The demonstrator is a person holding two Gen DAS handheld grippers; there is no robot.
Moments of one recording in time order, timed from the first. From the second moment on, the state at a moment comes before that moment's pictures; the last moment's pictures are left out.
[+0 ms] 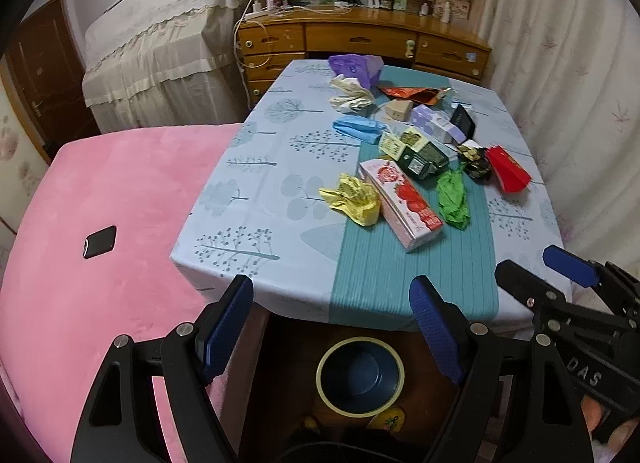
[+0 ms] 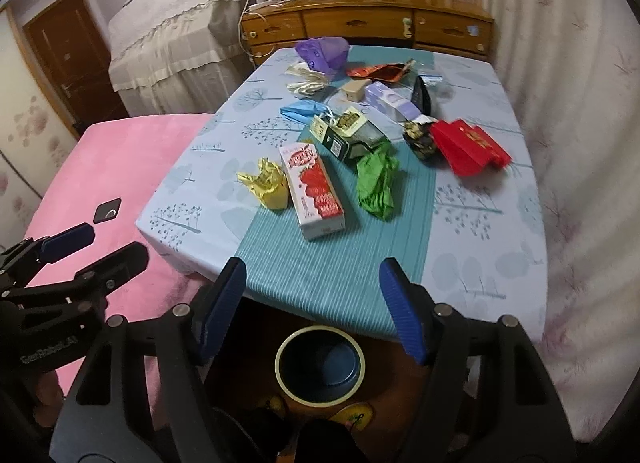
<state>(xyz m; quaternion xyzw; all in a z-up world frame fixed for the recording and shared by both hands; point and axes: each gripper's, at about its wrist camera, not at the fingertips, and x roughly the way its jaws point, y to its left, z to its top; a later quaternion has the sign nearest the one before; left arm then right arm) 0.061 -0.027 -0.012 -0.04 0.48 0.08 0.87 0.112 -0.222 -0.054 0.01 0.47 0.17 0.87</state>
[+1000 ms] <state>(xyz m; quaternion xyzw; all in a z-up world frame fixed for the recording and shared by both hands) 0.284 0.051 -0.131 -0.12 0.61 -0.04 0.78 0.282 -0.131 -0.190 -0.05 0.58 0.13 0.80</state>
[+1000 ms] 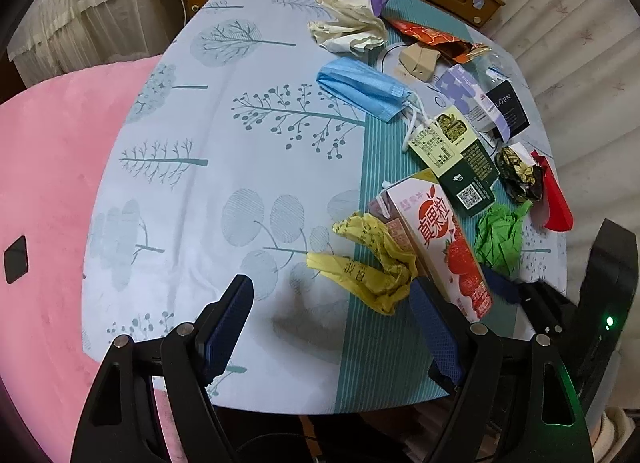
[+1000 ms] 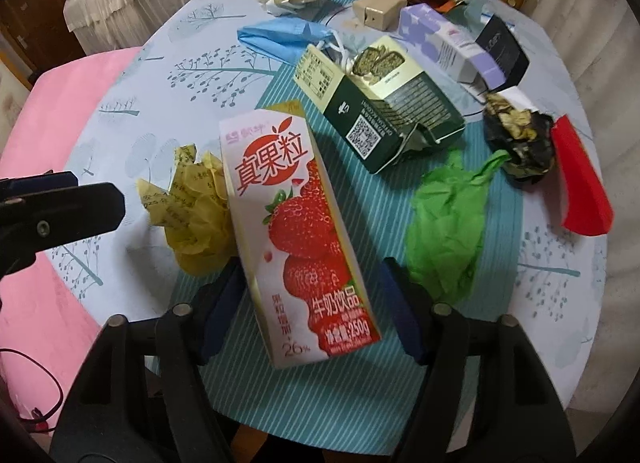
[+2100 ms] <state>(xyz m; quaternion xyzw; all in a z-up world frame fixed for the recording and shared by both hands) 0.280 0.003 -0.133 -0.15 0.62 -0.04 0.77 0.216 -0.186 -0.134 0.03 0.53 0.15 0.83</state>
